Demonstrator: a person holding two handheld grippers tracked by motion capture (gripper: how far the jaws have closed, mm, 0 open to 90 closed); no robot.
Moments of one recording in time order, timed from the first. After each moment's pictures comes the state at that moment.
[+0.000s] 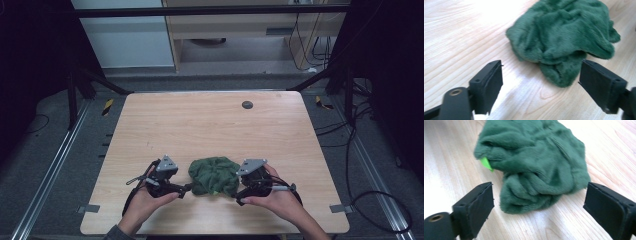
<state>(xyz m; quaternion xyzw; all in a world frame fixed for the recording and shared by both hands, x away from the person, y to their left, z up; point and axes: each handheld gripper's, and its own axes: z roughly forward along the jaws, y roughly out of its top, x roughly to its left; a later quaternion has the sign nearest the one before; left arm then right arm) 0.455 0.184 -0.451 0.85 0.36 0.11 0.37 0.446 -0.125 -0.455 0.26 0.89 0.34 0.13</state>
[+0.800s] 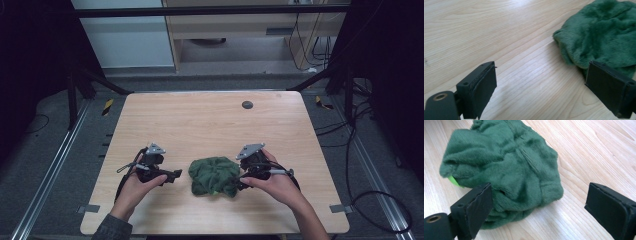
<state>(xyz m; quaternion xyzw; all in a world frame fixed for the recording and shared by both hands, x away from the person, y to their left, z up) 0.490 0.218 -0.453 0.83 0.42 0.12 0.35 0.482 -0.125 -0.443 0.28 0.89 0.32 0.14</state>
